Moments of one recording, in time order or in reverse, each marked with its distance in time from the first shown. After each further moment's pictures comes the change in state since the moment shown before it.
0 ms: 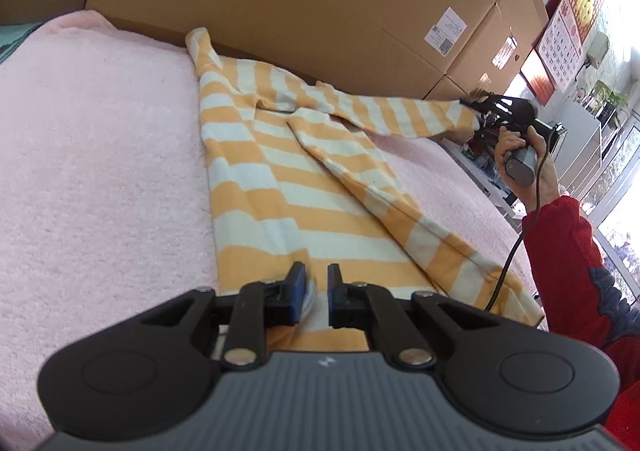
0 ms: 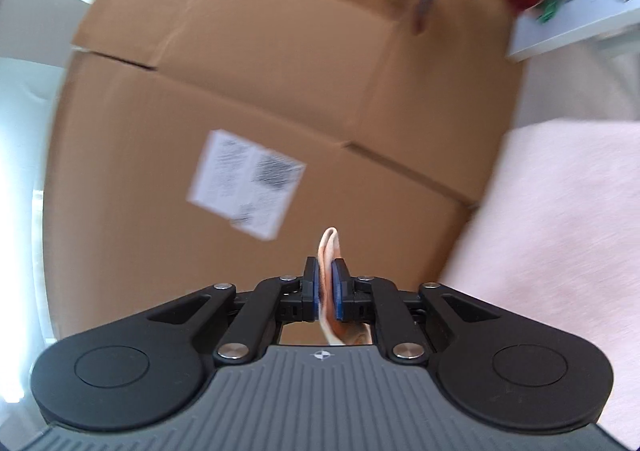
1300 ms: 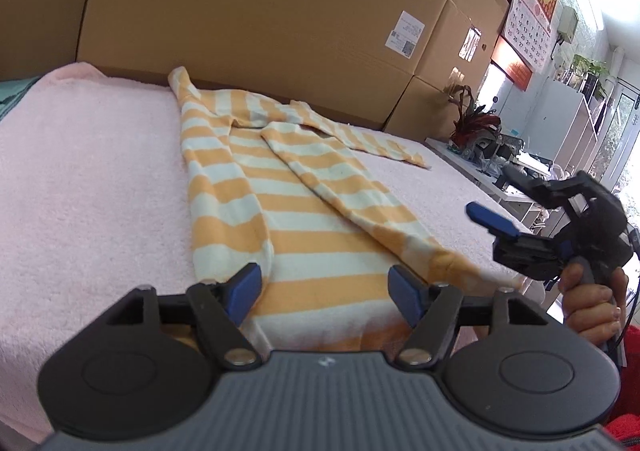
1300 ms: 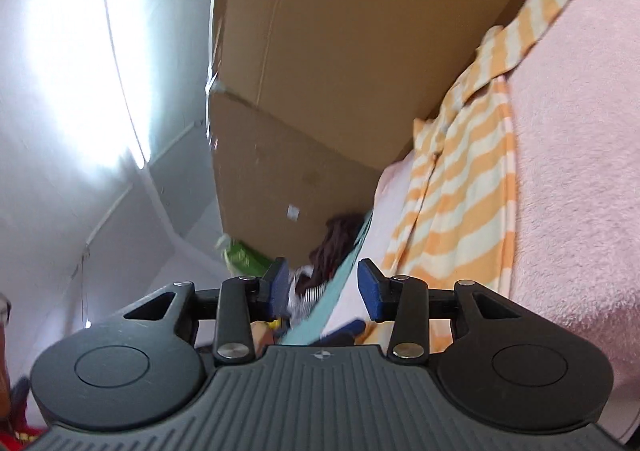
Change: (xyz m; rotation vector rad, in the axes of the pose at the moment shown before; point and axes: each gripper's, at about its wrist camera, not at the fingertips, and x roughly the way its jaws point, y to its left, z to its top) left arm -0.026 -0.037 -0.044 0.129 -0.102 0.024; right arm -0.161 -0.072 -0.185 -0.089 0.637 0.491
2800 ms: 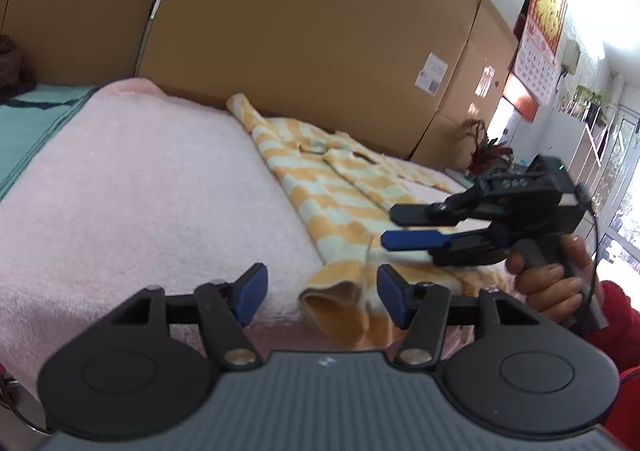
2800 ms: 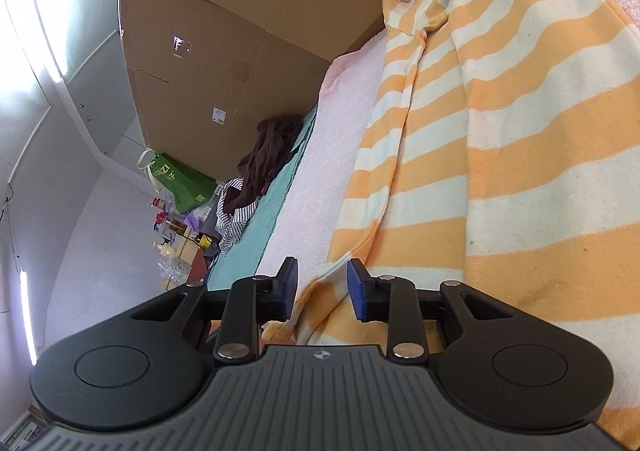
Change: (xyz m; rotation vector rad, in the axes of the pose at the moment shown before) left arm -0.048 0.067 -0.025 -0.002 -0.109 0.047; right arm 0.144 0.027 -0.020 -0.104 0.371 -0.201
